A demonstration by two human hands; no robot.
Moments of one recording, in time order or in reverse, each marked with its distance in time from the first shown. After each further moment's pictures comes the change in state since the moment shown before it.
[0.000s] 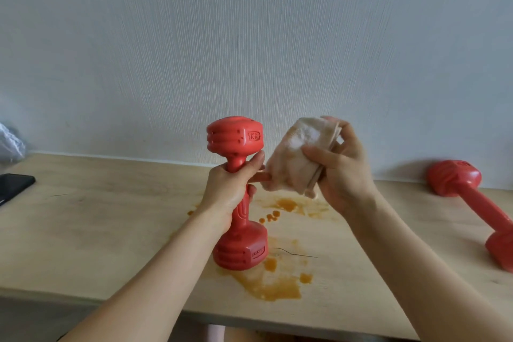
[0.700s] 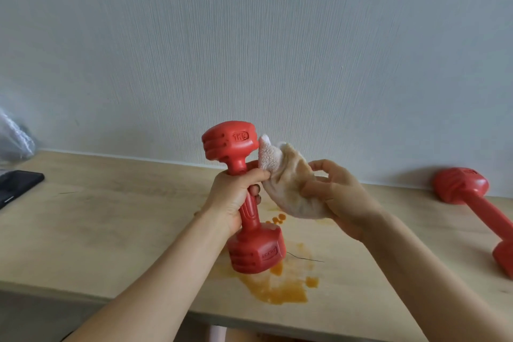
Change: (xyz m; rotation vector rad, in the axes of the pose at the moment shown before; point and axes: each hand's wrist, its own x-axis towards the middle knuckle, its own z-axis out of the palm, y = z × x) left_hand 0.004 -0.007 -0.007 -0.192 -0.082 -0.038; right_hand -0.013 0.010 -0.011 -0.440 -0.158 0.388
